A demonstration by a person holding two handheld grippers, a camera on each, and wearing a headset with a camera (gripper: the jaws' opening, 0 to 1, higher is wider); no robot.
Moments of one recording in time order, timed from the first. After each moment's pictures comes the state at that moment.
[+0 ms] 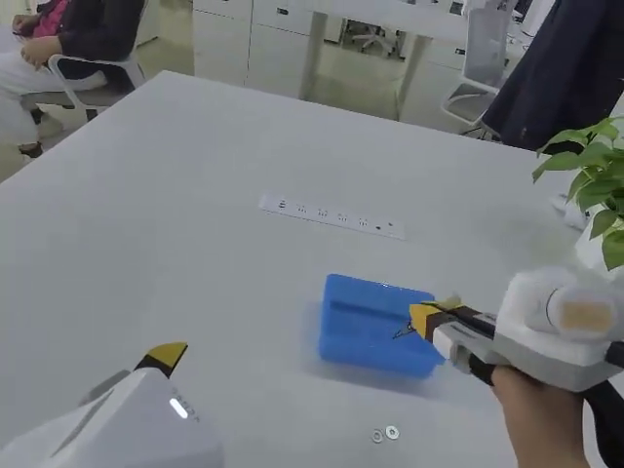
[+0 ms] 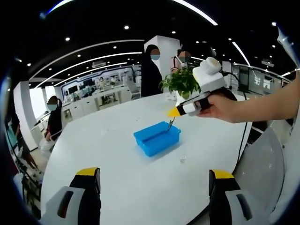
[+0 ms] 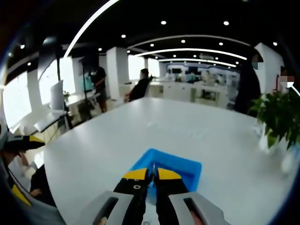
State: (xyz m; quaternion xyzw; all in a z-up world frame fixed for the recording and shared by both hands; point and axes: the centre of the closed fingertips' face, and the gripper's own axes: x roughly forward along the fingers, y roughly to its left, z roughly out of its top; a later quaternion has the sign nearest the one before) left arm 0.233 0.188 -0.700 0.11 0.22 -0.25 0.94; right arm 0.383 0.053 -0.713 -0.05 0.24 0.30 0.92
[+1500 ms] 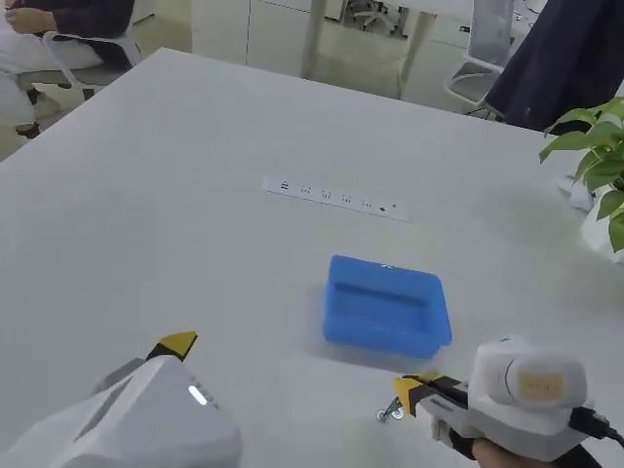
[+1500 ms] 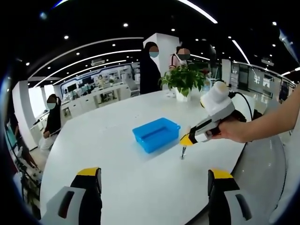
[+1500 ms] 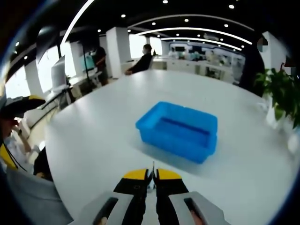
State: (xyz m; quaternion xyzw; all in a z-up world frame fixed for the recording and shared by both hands) left arm 0.233 0.188 -0.712 0.12 0.23 -0.25 0.93; right arm 0.335 0.053 -0.805 -0.07 0.33 0.31 0.89
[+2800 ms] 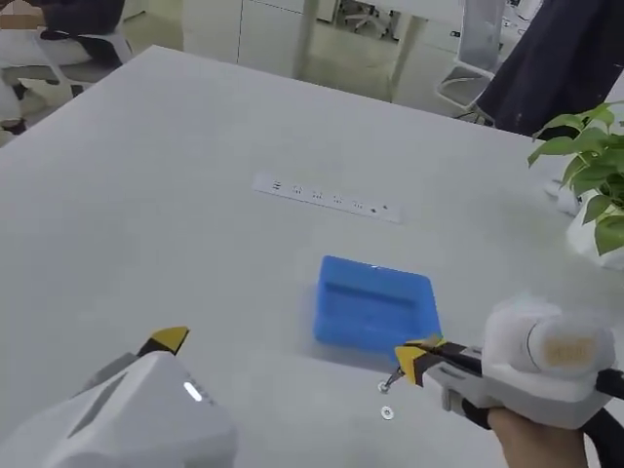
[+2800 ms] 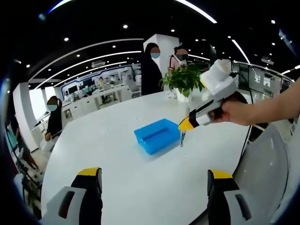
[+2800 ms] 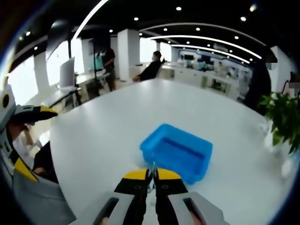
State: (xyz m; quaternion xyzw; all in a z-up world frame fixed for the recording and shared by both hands) left arm 0.236 0.190 -0.711 0.12 0.23 -0.25 0.93; right arm 0.347 0.060 -0.744 -0.11 0.29 0.34 0.89
